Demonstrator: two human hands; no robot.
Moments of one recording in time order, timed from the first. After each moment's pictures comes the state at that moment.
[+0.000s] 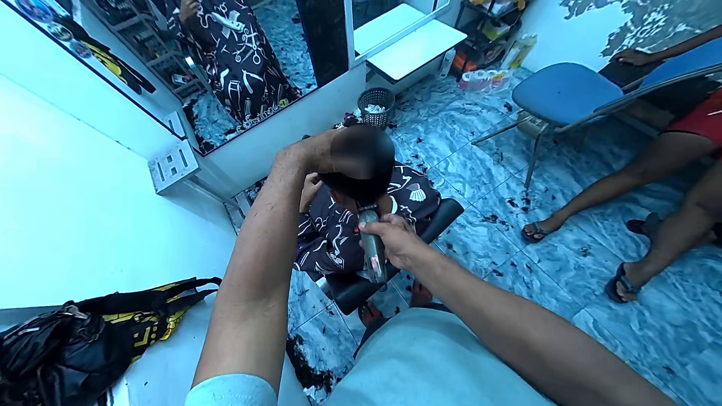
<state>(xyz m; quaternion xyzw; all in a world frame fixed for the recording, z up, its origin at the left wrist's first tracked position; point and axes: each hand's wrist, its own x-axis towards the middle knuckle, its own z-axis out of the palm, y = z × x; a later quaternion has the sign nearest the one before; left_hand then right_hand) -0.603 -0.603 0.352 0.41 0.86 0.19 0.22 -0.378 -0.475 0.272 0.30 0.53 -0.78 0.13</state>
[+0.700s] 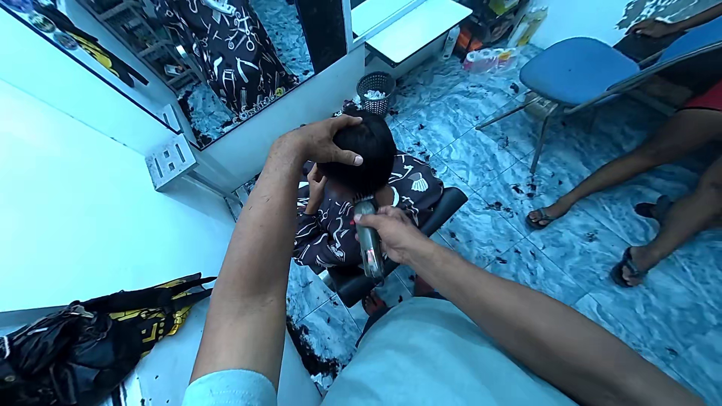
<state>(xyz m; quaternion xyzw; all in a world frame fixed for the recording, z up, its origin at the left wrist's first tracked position) -0.608 -0.600 0.353 0.41 0.86 0.18 0.23 -0.380 -0.484 0.285 0.30 0.51 -0.79 0.14</state>
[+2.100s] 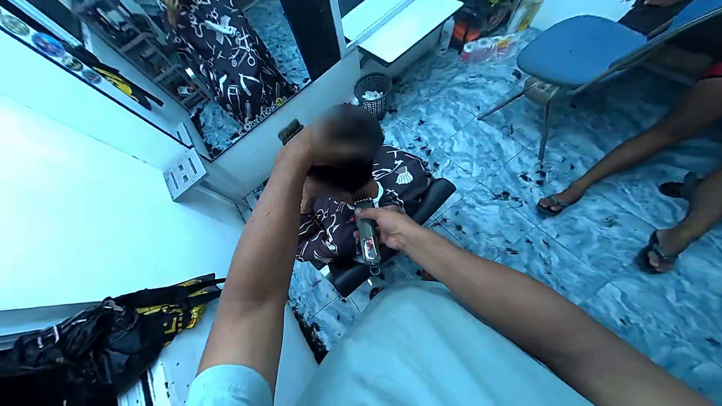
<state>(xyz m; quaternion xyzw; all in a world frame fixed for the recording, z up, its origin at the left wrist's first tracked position) -0.560 -0.560 0.377 0.29 0.94 0.07 0.17 -0.368 -0.449 0.260 0.32 0.45 -0.81 0.20</state>
